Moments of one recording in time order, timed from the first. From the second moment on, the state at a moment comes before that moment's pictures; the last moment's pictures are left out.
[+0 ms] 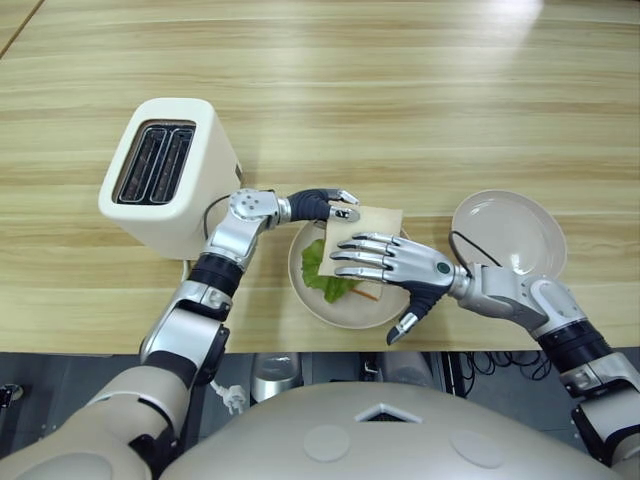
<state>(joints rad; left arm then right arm) -0.51 0.25 -0.28 0.59 -0.05 -0.03 -1.00 -0.12 -0.69 0.41 0.15 -0.91 -1.01 -0.19</state>
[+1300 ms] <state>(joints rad) -0.66 0.21 -0.39 0.83 0.18 -0.21 -0.99 -0.08 -0.69 0.45 0.09 -0.72 -0.88 0.17</state>
